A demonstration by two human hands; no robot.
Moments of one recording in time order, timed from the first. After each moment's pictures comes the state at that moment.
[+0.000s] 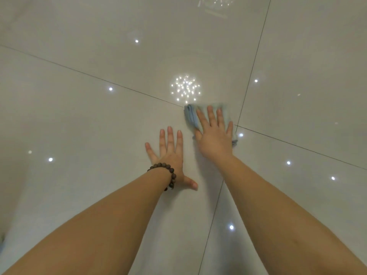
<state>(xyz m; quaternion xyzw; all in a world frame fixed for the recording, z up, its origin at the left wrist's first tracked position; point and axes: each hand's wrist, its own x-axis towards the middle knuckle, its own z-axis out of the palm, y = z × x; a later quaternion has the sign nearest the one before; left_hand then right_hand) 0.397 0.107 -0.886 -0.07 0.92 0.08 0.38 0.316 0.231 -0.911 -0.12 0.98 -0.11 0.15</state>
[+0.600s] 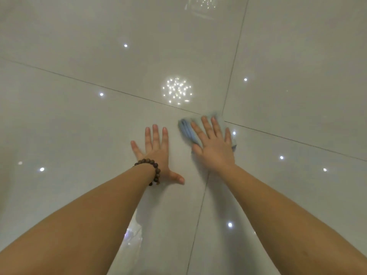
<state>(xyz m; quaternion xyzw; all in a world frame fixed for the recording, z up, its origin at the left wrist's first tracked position) 0.395 0.105 -0.890 -0.07 0.93 0.06 0.37 0.346 0.282 -0.907 -0.16 0.97 -0.08 0.14</state>
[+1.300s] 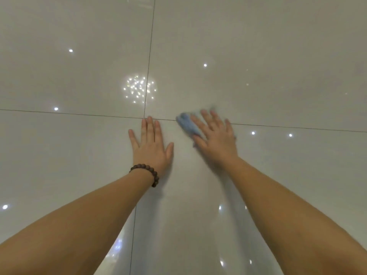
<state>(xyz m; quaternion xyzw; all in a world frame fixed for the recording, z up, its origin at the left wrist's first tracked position) 0.352 0.286 -0.916 0.02 0.99 0.07 0.13 0.332 0.484 -0.911 -0.06 0.99 -0.07 0.06</state>
